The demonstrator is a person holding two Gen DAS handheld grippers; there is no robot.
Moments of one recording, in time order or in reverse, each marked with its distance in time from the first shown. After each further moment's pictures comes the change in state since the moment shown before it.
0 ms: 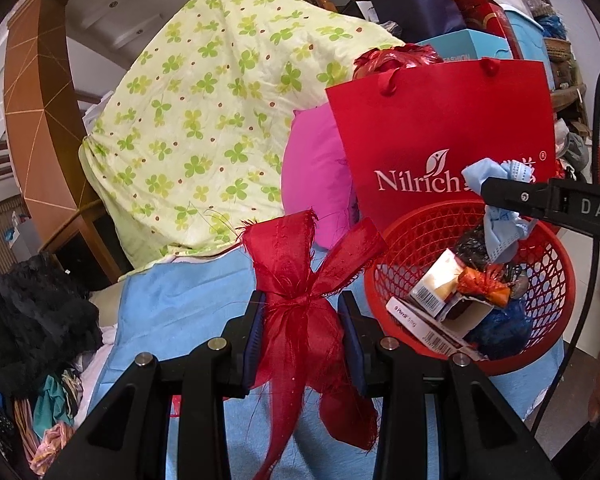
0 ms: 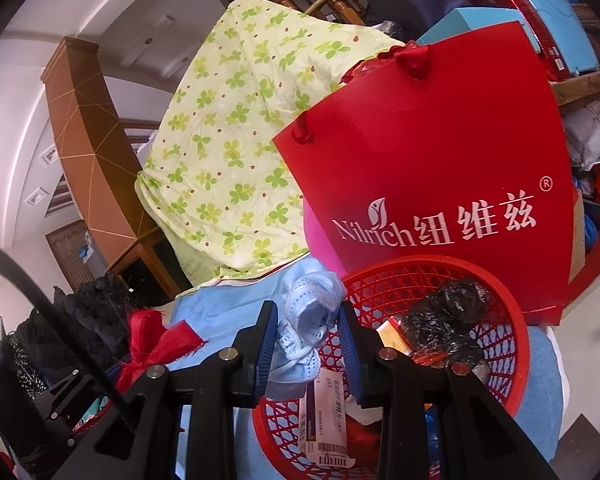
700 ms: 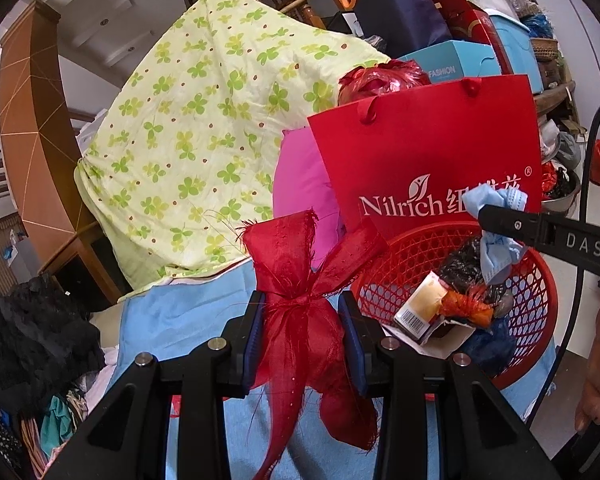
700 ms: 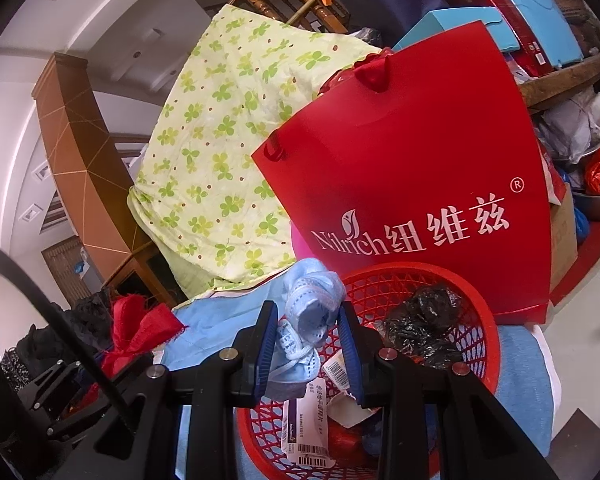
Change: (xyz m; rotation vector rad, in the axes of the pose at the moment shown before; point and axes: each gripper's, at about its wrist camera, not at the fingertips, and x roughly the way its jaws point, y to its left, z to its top) left arm -0.014 -0.012 0.023 0.040 -0.048 -0.010; right arm -0.015 -0.016 0.002 0.045 -0.031 -0.021
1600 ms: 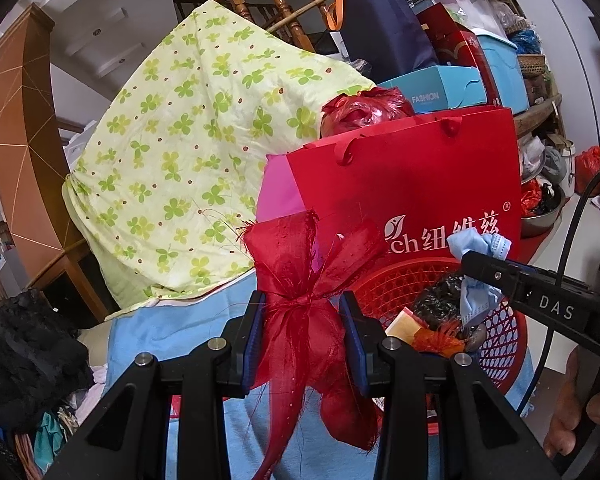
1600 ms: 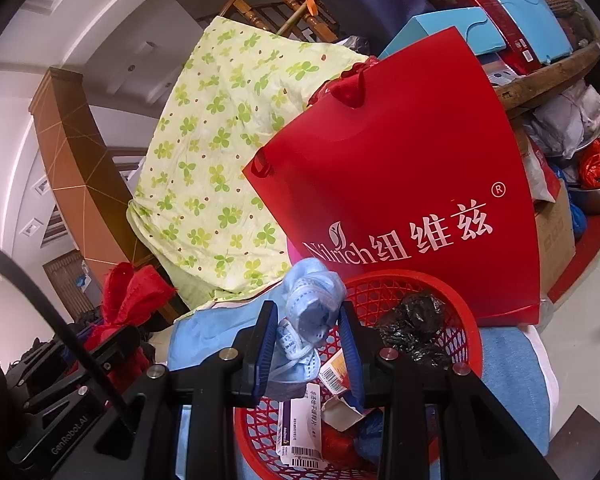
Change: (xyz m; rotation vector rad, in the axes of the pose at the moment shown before) left arm -0.012 -0.010 0.031 -0.003 -0.055 -0.059; right arm -0.015 -0.006 -0.002 0.034 -0.033 -0.005
